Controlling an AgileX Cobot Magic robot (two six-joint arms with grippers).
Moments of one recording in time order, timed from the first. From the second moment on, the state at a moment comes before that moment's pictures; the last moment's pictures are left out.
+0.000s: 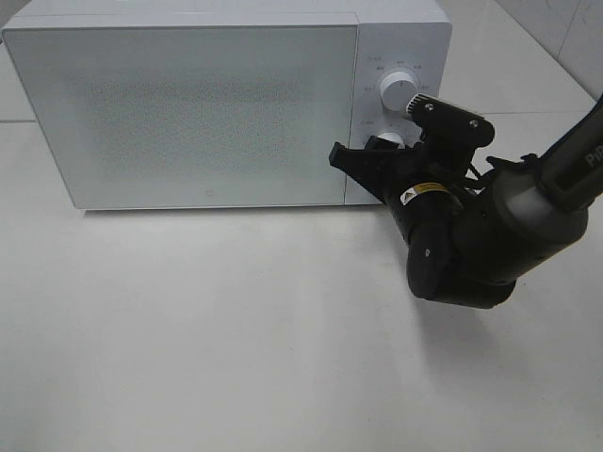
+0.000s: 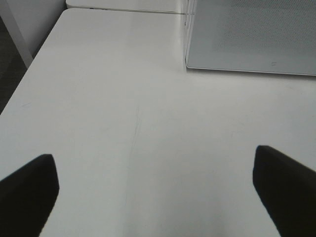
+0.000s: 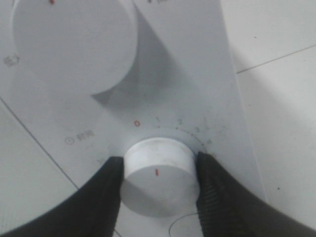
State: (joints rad) left arm 0.13 0.00 -0.52 -0.06 1.09 0.03; right arm 0.62 2.08 -0.78 0.72 -1.18 0.18
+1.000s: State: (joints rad) left arm 0.13 0.00 -0.52 -0.06 1.09 0.03; right arm 0.61 2.08 -0.77 0.69 -1.19 0.89
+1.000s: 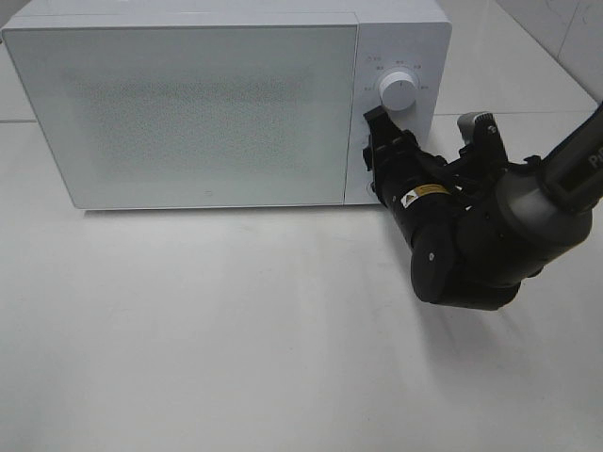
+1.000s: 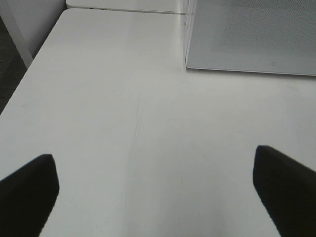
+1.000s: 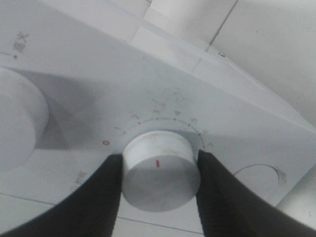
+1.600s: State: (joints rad) left arm 0.13 0.00 -0.52 -0.06 1.09 0.03; right arm 0.62 2.08 -0.77 0.71 -1.19 1.11
